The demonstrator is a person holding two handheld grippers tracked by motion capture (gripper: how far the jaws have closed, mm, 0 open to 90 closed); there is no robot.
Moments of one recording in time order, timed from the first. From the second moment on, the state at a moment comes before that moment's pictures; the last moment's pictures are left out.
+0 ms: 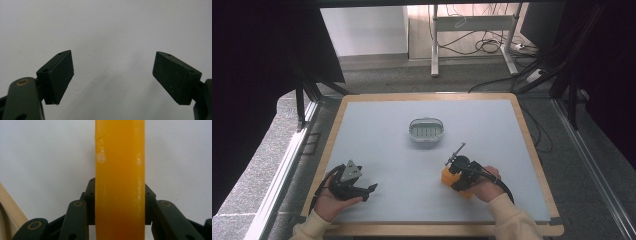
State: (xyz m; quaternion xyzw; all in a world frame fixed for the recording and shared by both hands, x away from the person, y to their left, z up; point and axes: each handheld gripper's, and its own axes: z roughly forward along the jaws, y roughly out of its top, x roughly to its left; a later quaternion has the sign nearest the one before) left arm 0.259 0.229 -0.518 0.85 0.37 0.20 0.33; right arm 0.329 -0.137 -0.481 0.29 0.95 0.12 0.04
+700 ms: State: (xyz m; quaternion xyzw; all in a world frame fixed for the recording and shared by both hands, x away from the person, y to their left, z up) left arm 0.260 0.229 -0.520 0.85 0.37 0.20 0.33; right arm 0.319 -0.146 -0.455 0.27 0.95 0.17 0.07
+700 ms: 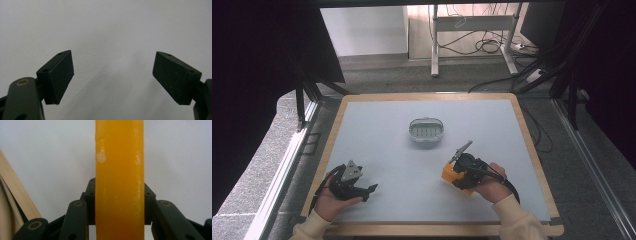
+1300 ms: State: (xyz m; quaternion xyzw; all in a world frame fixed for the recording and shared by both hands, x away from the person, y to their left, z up) left arm 0.260 0.228 -0.518 0.85 0.37 0.20 0.33; right arm 0.328 -0.156 -0.427 0.25 0.94 0.20 0.07
